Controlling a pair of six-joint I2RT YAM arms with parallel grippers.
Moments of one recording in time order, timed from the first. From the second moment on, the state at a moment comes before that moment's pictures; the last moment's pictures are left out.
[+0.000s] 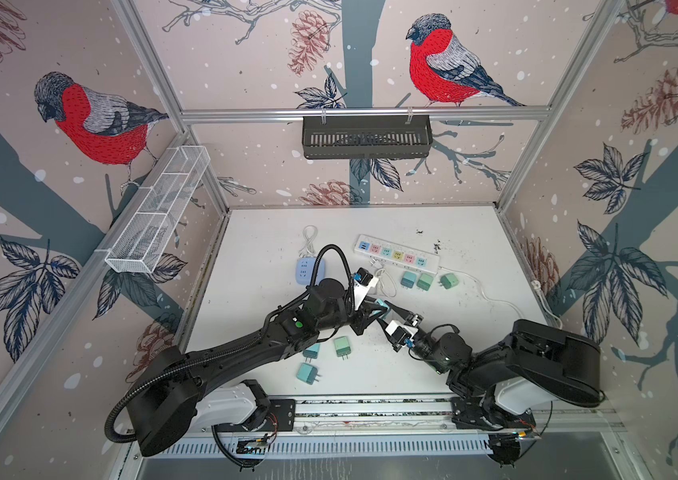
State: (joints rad) left arm -0.87 1.21 0.66 0.17 0.33 -0.23; right arm 1.07 1.51 0.11 1.53 0.18 -0.58
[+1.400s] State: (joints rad) left arm -0.87 1.28 0.61 0.17 0.25 0.59; right arm 0.54 1.27 0.11 1.24 0.42 0.18
